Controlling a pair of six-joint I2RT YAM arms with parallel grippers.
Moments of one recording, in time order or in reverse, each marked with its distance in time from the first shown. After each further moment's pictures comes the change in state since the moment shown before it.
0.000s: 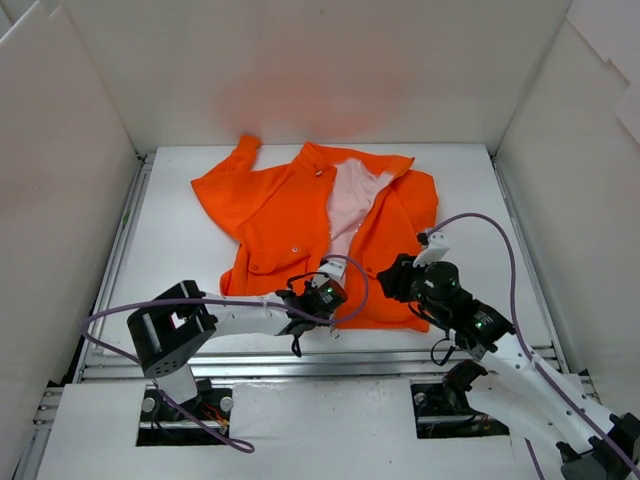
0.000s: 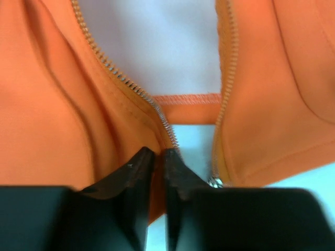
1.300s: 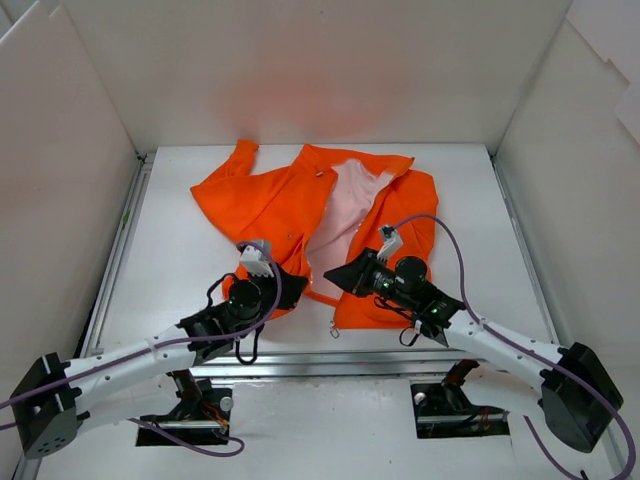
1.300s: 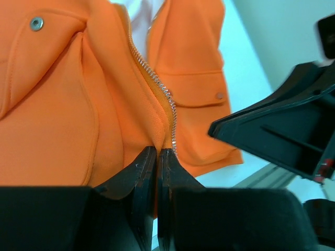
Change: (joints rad) left arm 0.101 -0.732 -0.397 0.365 0.053 -0.168; right arm 0.085 0.343 -0.097 0.679 -0.335 0.433
